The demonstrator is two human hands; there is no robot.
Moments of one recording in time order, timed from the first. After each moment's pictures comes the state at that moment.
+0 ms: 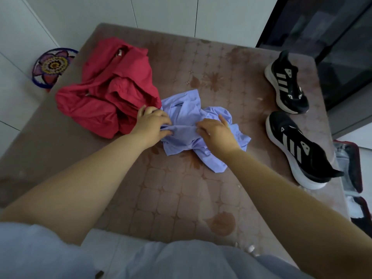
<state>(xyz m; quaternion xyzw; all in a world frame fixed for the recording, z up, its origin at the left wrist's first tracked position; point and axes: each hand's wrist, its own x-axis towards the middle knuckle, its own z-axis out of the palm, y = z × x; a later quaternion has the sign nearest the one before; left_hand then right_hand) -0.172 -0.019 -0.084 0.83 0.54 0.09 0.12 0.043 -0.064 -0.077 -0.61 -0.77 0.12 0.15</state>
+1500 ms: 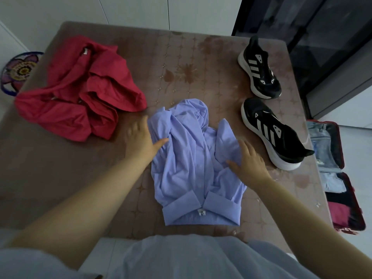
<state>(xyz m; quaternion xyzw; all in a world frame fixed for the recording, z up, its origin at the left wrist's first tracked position) -0.117 -0.071 -0.111 0.70 0.67 0.17 0.21 0.163 -0.173 -0.107 -0.78 -0.56 0.27 0.05</state>
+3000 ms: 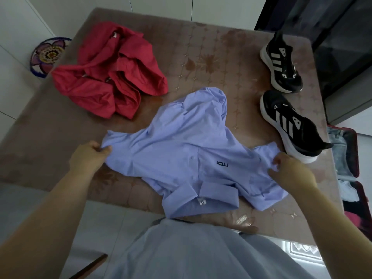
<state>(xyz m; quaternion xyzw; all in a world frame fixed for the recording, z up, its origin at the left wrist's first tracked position) -0.286 -0.143 -0.113 0.49 0.83 0.12 0.25 0.196 -0.220 -0.089 -0.81 -0.54 0.20 -0.07</state>
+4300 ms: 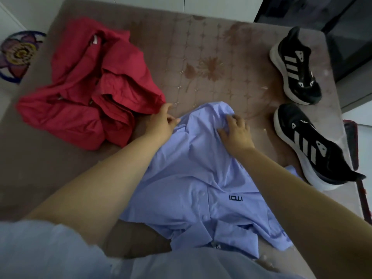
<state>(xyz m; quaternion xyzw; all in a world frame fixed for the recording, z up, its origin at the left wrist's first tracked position) -0.129 0.024 -0.122 0.65 0.65 0.15 0.37 0.086 -0.033 -0.132 -0.77 -0.58 0.25 0.09</state>
